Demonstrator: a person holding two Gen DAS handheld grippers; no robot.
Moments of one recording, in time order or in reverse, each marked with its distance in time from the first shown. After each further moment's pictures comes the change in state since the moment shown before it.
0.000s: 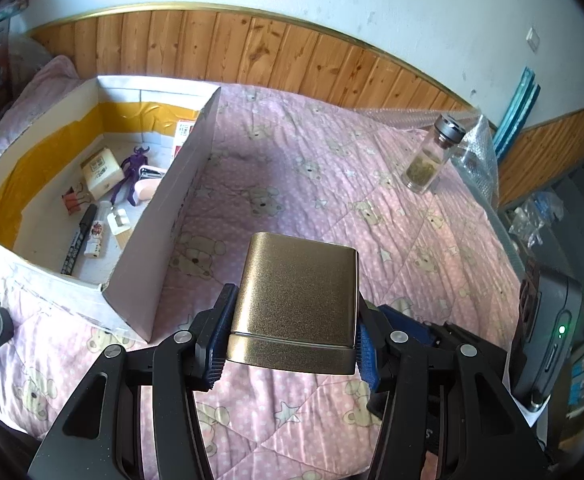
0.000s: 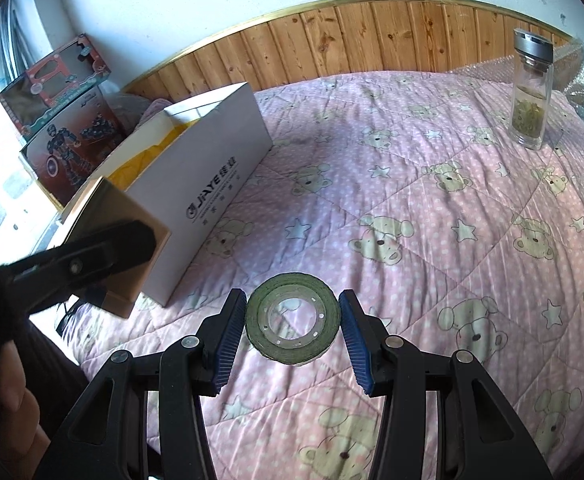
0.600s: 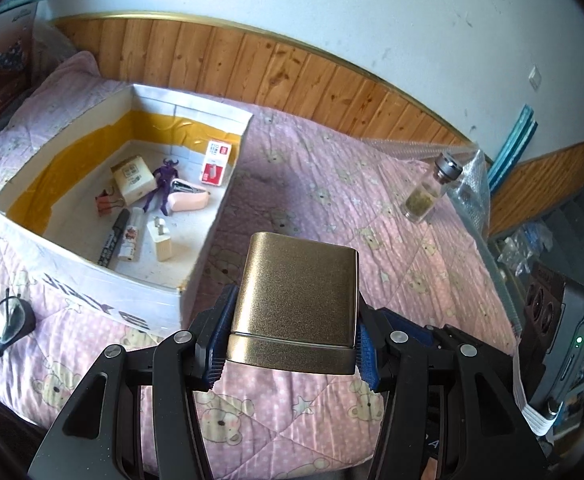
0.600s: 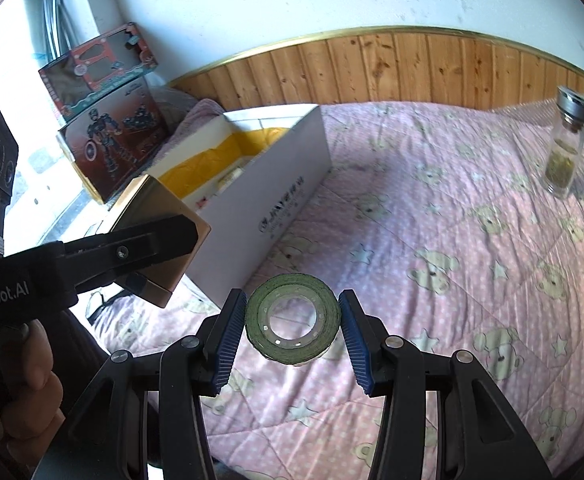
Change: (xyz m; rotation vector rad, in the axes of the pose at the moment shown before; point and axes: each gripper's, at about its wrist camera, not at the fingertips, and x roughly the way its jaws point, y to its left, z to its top) left arm -0.044 0.040 0.004 -0.083 -0.066 -0.038; right arm -0.027 0.058 0.011 -0.117 -0.038 0.075
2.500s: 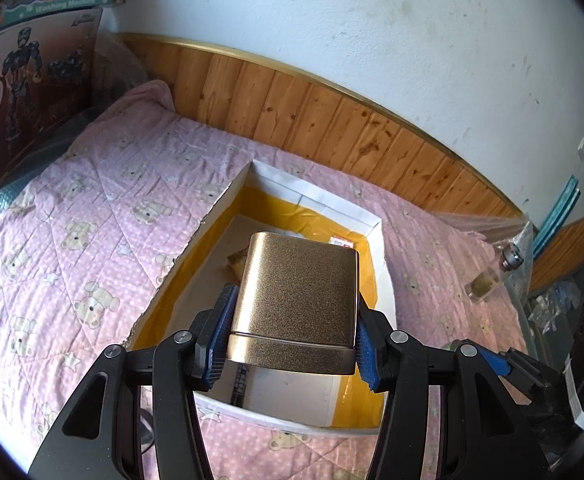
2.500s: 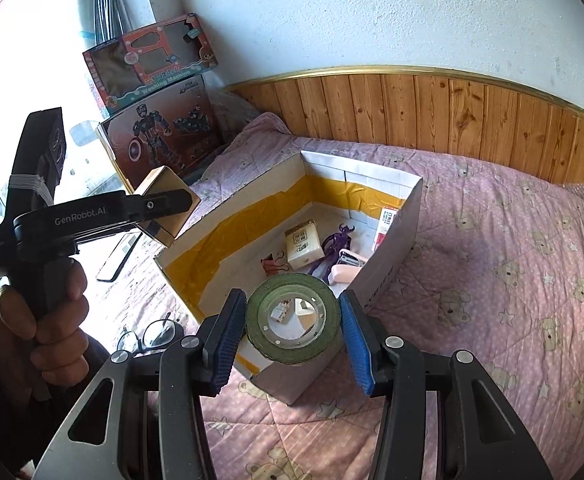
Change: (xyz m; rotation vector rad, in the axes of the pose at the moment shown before) left arm -0.021 0.150 0.099 -0.094 -0.113 0.125; right arm 0.043 0.075 0.091 -0.163 -0.028 0.121
